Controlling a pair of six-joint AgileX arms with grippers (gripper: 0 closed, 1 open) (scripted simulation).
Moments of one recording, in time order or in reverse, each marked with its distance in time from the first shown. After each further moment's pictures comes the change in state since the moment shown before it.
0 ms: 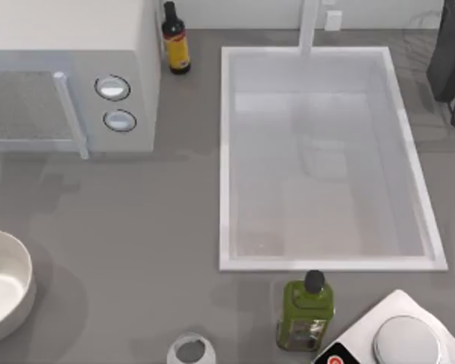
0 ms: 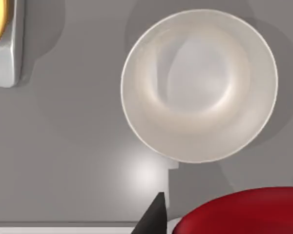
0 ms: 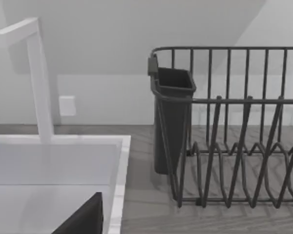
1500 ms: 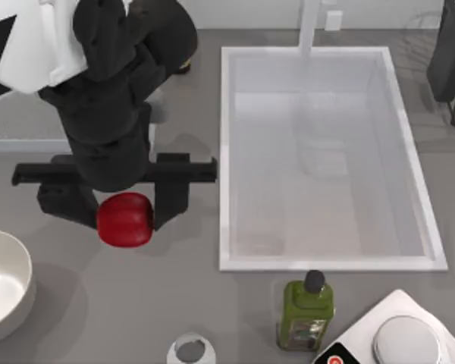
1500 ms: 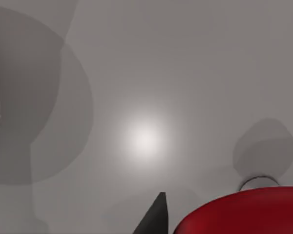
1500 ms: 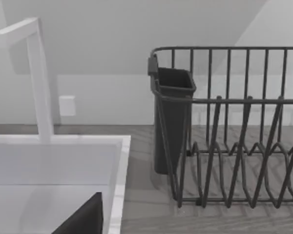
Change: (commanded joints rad) left arm -0.689 0.215 -0.217 0.330 -0.007 -0.693; right arm 0.000 0.000 0.000 0.000 0.000 0.000
